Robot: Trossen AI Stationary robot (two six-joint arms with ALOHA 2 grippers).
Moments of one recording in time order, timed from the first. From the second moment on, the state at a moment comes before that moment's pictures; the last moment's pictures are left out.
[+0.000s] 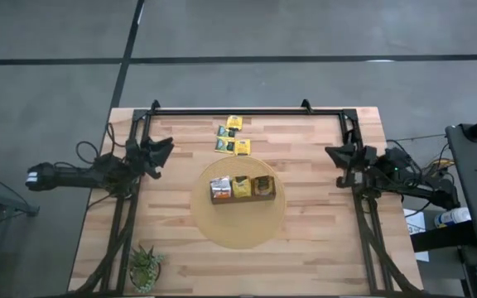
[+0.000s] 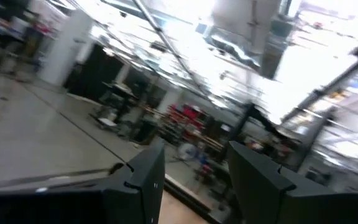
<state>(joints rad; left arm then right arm) 0.00 0.27 0.03 0.58 -0.50 -0.35 -0.20 0.00 0.11 0.27 0.00 -0.07</state>
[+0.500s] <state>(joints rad) 0.00 0.27 0.05 0.58 -0.46 -0.40 -0.20 0.00 0.01 0.23 0.00 -0.12</state>
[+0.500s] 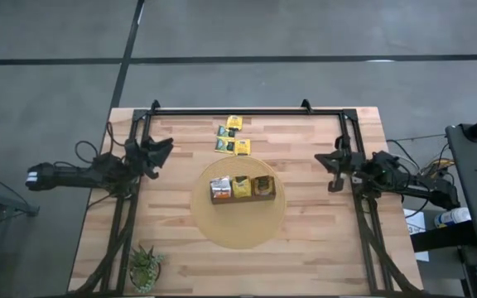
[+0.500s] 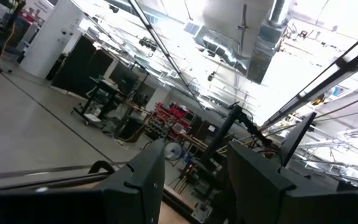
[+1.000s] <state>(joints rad) 0.00 0.34 0.11 0.58 -0.44 -0.33 -0.20 0.04 0.01 0.02 0.08 -0.15</state>
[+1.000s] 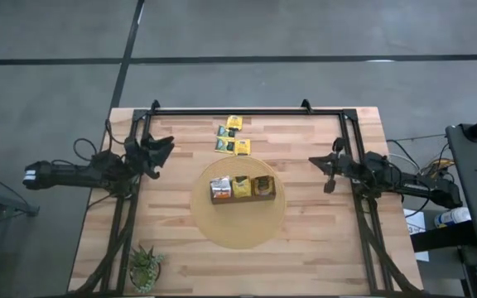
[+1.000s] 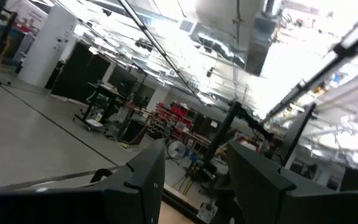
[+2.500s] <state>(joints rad) 0.38 1.27 0.76 0.07 -0.31 -0.22 -0.20 0.08 0.01 0.02 0.08 -0.18</state>
